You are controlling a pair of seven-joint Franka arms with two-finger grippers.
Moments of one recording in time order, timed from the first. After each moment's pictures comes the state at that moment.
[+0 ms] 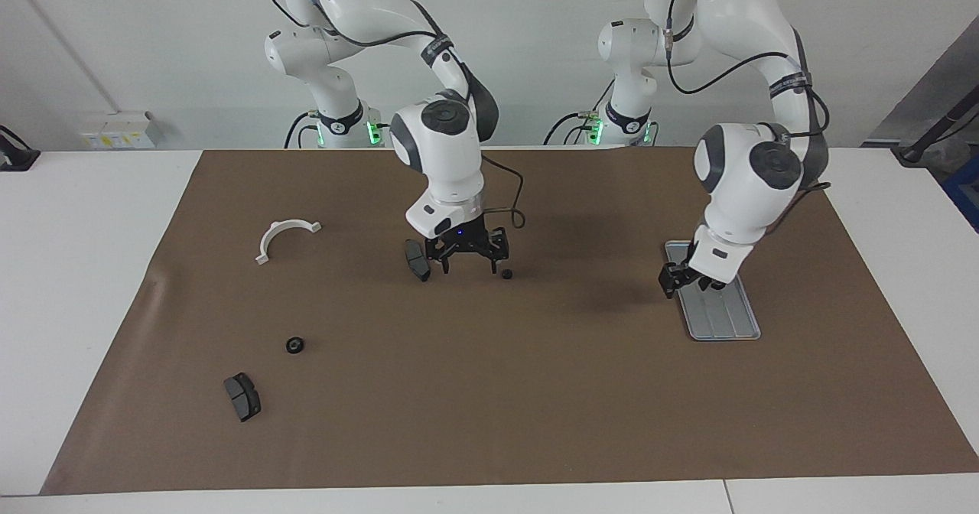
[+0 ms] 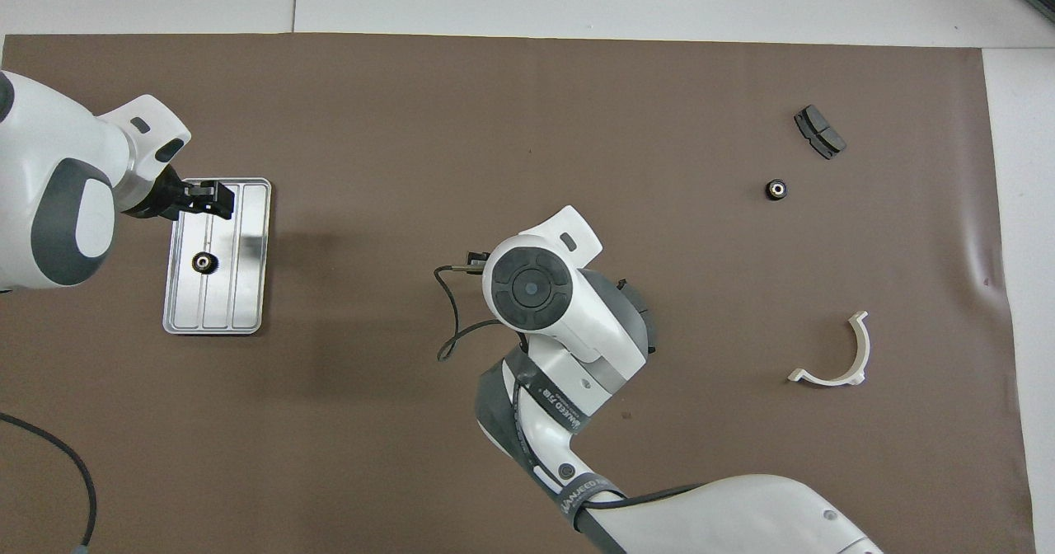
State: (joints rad) left arm 0.05 0.27 -0.05 -1.84 0.02 2.10 0.07; right arm 0.68 0.45 -0.02 -1.78 -0.16 2.39 0.90
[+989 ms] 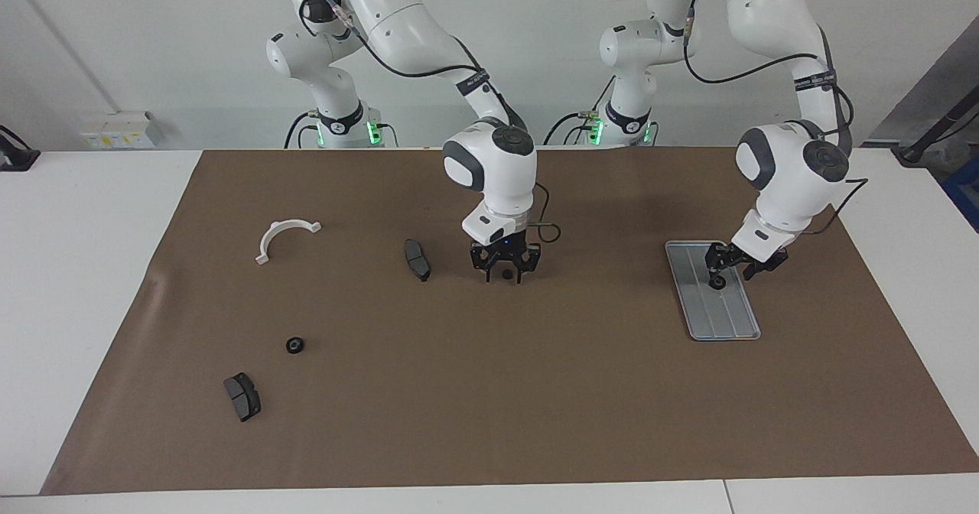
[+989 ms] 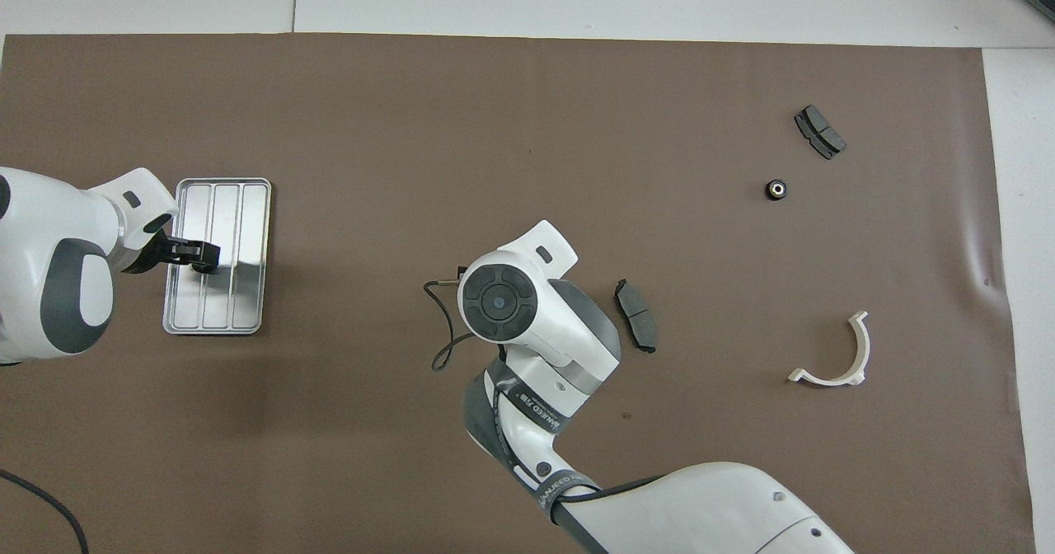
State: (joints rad) left arm 0.12 0.19 -0.06 -2.13 0.02 2.36 0.19; right arm 0.70 0.50 -0.02 -1.76 -0.19 2.40 0.90
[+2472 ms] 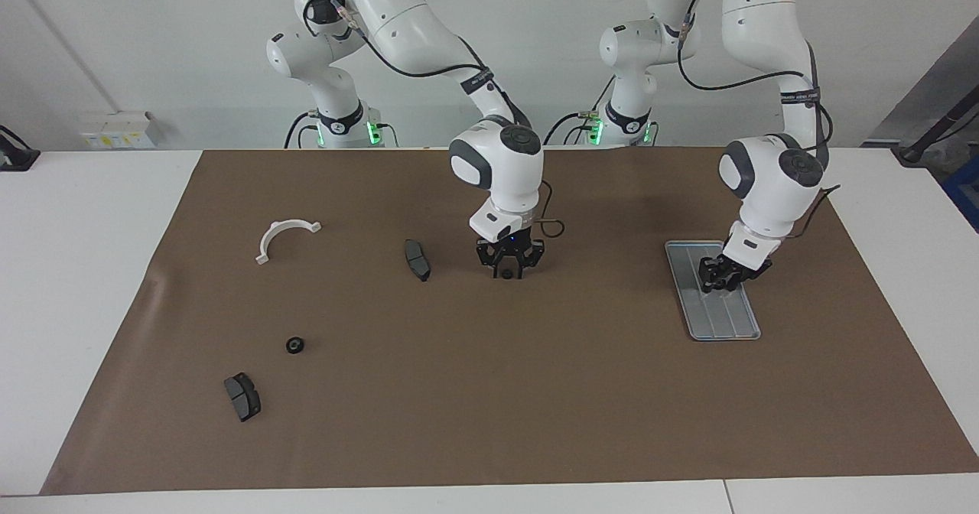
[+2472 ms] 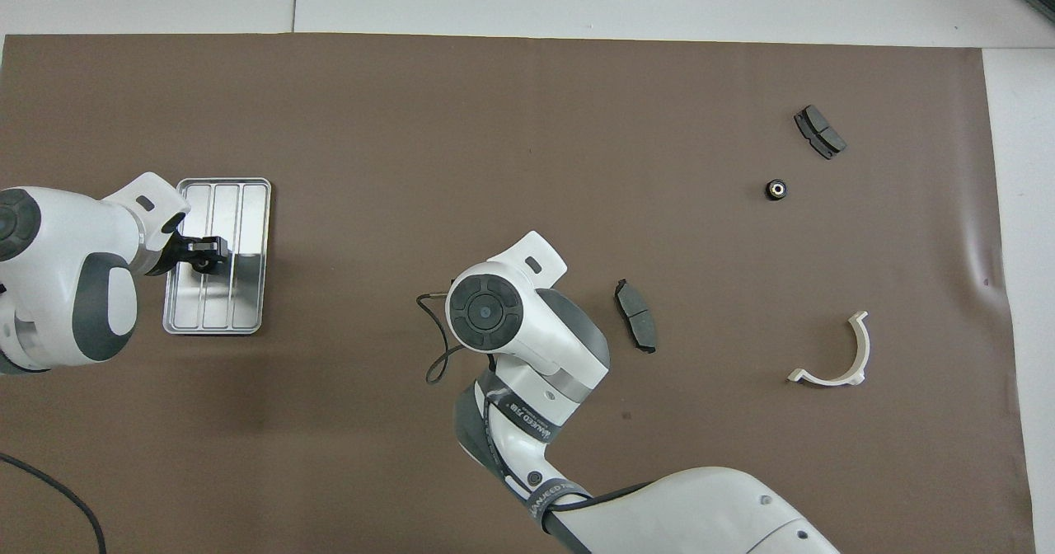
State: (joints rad) left arm 0.11 0.23 -0.06 -2.16 0.02 2.49 0.05; right arm 0.71 0.51 0.00 -1.76 -0.19 2.38 0.90
